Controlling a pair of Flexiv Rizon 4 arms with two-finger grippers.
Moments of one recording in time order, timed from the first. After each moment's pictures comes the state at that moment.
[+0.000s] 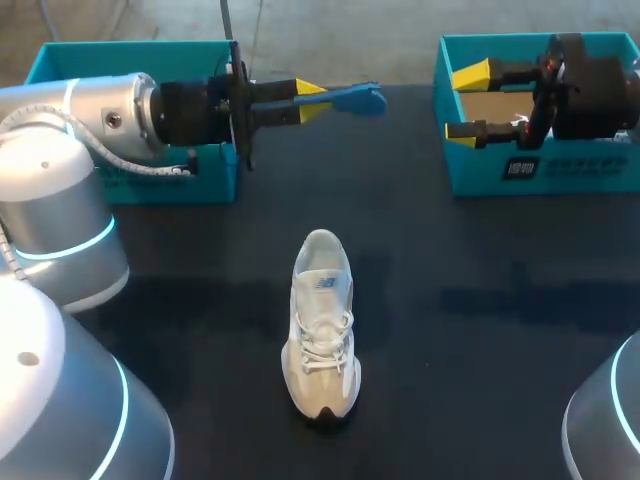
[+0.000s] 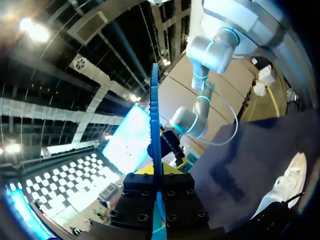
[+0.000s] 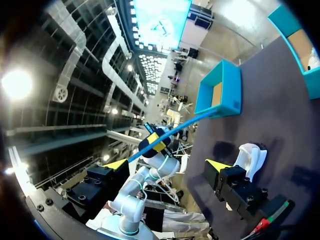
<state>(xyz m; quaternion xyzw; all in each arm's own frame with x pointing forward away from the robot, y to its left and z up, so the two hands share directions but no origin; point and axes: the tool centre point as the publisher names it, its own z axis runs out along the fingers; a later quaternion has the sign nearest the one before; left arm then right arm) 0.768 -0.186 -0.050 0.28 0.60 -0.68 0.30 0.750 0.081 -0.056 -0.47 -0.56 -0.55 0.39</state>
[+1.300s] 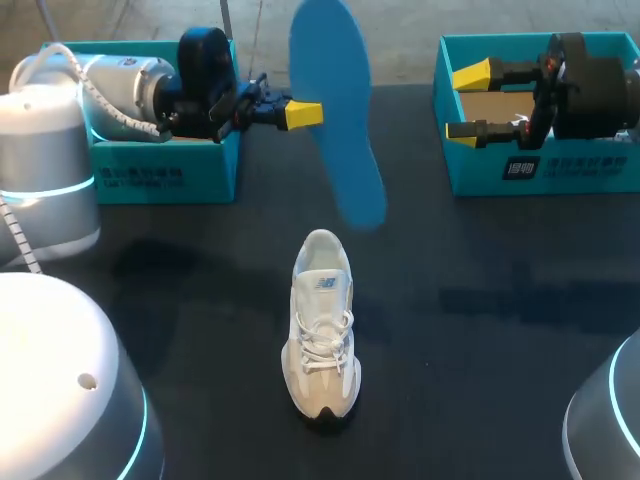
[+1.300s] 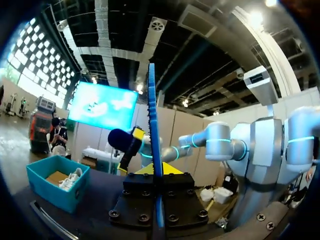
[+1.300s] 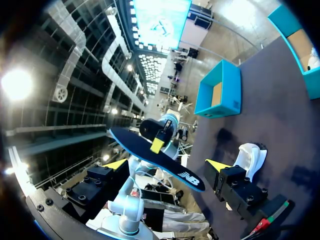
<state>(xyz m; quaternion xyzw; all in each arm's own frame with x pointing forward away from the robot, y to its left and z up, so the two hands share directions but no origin) 0.736 -0.178 -0.053 0.02 0.65 -0.73 -0.20 0.750 0.080 -0.055 -0.47 -0.56 -0.55 0.39</state>
